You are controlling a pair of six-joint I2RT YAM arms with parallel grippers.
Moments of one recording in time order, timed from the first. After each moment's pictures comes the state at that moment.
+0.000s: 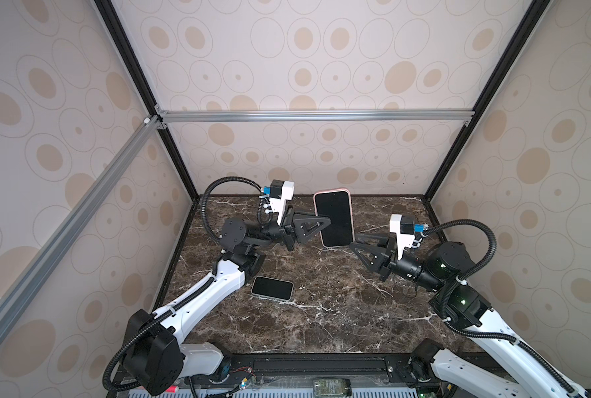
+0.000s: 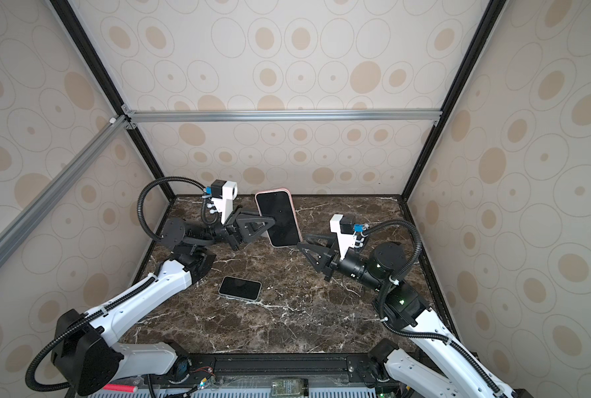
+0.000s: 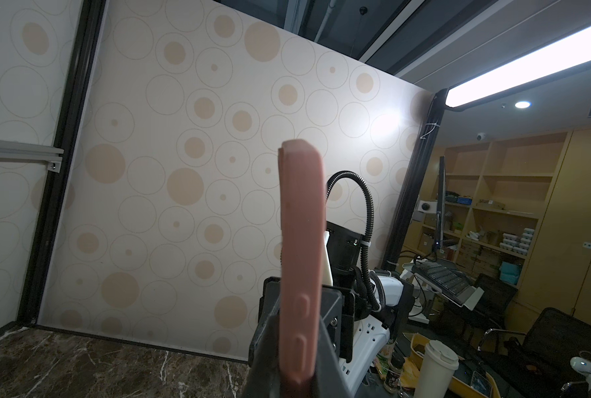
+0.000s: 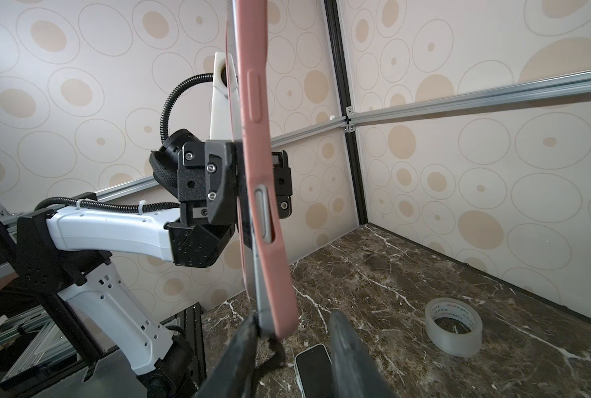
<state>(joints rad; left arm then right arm) -0.58 1.30 1.04 0.95 0.94 -0.88 0.62 0.78 0.88 0.04 -0.47 0.28</state>
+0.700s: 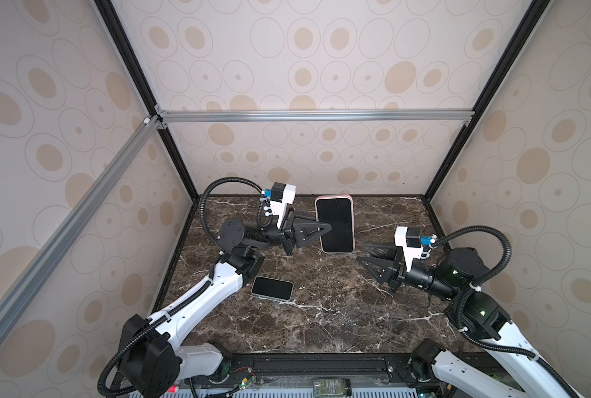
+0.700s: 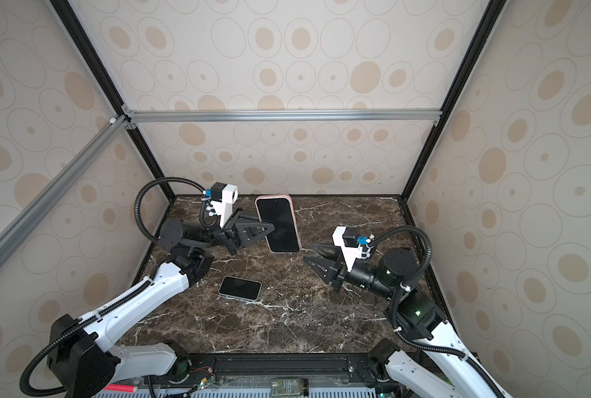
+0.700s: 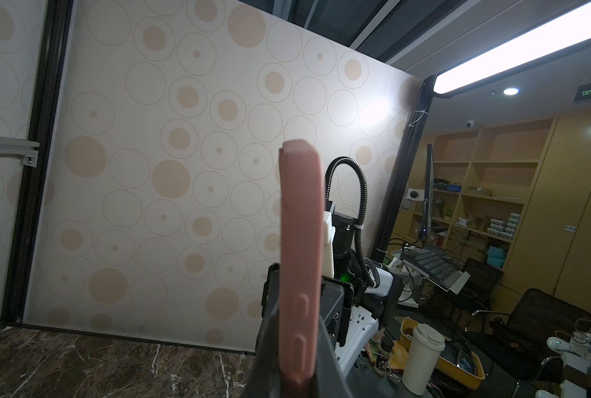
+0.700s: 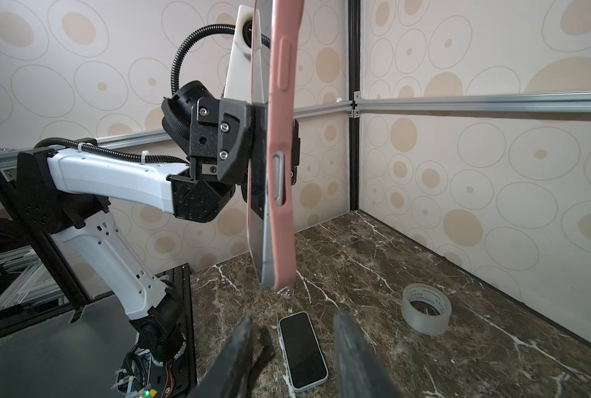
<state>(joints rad) -0.59 1.27 1.04 0.90 0.97 -0.86 0.62 0.70 0.91 -0.18 -0.49 0.11</state>
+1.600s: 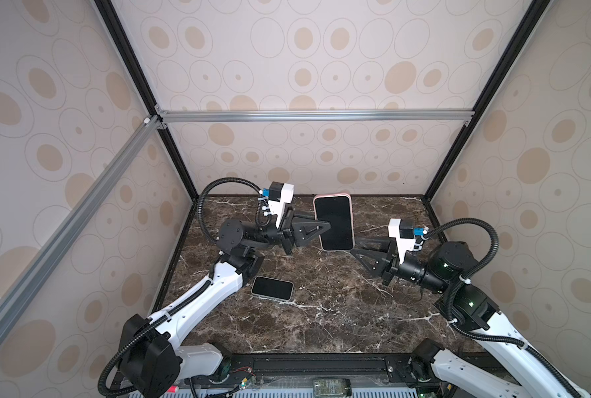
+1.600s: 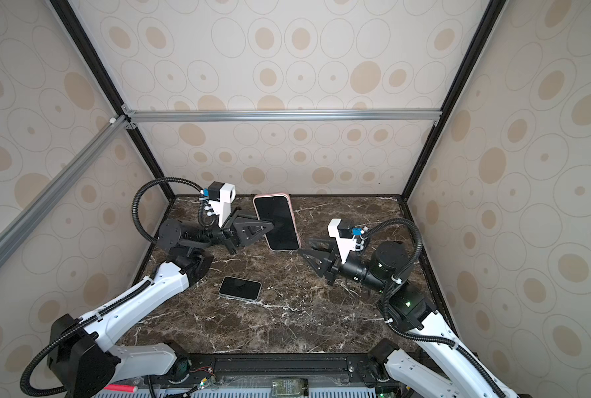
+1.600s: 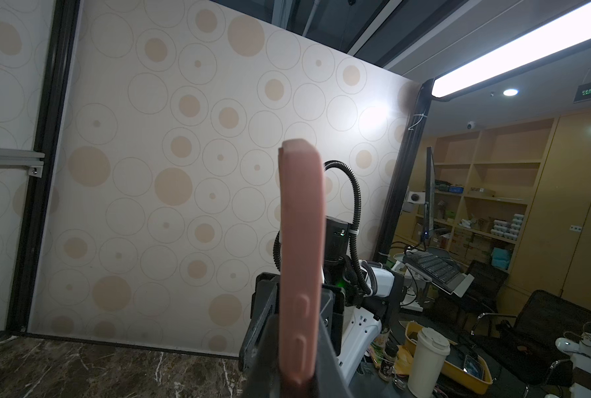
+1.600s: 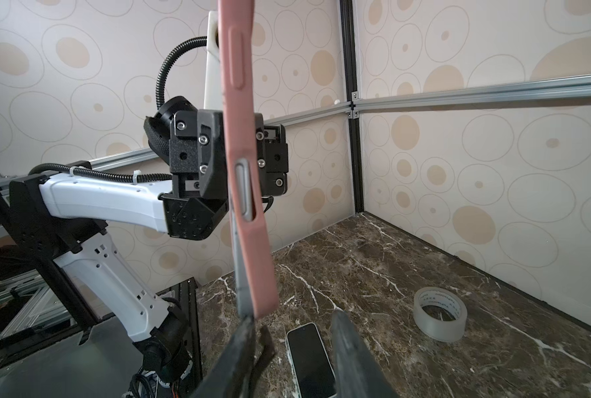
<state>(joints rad) -0.58 1.27 1.04 0.93 0.96 -0.87 0.62 0.76 0.92 -0.08 -0.47 0.19</state>
